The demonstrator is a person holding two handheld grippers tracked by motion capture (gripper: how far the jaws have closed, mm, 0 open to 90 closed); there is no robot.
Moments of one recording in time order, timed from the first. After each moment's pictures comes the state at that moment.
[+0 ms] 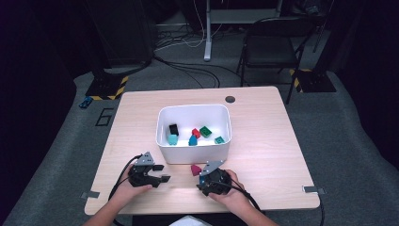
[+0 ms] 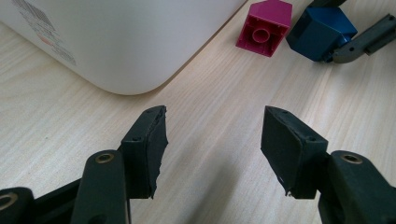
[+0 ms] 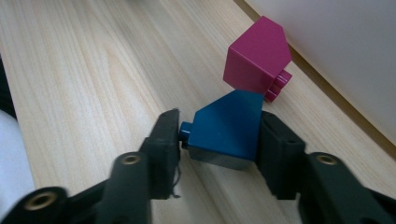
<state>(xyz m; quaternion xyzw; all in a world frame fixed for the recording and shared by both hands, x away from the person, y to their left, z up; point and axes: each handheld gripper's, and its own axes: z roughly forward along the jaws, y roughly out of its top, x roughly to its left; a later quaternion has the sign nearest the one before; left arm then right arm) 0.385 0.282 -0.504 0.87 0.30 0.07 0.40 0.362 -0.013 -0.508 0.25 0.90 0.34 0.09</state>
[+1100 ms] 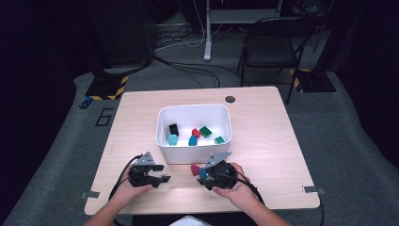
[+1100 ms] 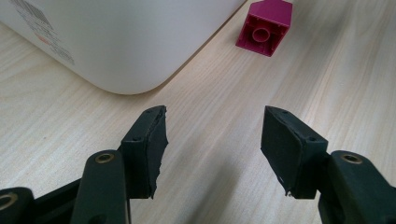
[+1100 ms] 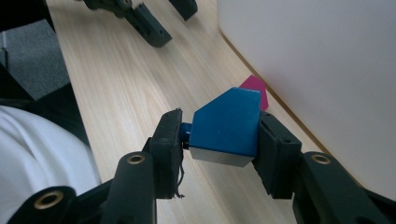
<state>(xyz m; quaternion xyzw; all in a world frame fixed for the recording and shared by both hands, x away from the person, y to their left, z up) 0.385 0.282 -0.504 0.87 0.29 0.07 0.39 0.359 -0.025 -0.453 0.24 0.89 0.37 0.07</state>
